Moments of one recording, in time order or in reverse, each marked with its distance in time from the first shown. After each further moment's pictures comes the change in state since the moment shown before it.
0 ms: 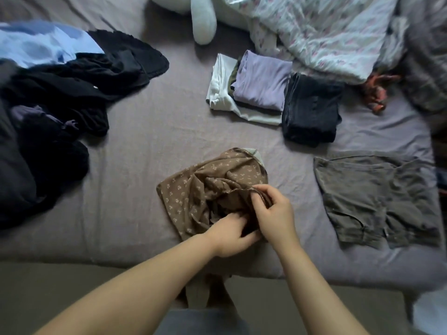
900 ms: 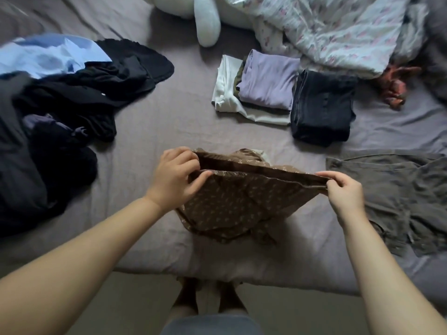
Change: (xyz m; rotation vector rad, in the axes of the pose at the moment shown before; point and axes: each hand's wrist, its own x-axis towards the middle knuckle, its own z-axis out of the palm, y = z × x) left_hand -0.015 -0.047 -0.128 0.620 0.785 0.225; right_hand 0.087 0.079 -0.091 -0.013 0.236 0.264
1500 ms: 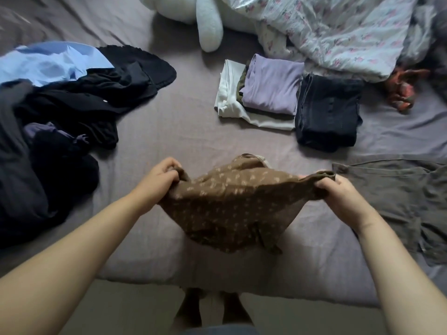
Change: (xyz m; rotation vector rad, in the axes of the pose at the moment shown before) left_hand 0.008 -0.039 -0.005 -0.771 -0.353 -0.941; right_hand 0.010 -0.024 0.007 0.280 -0.568 0.045
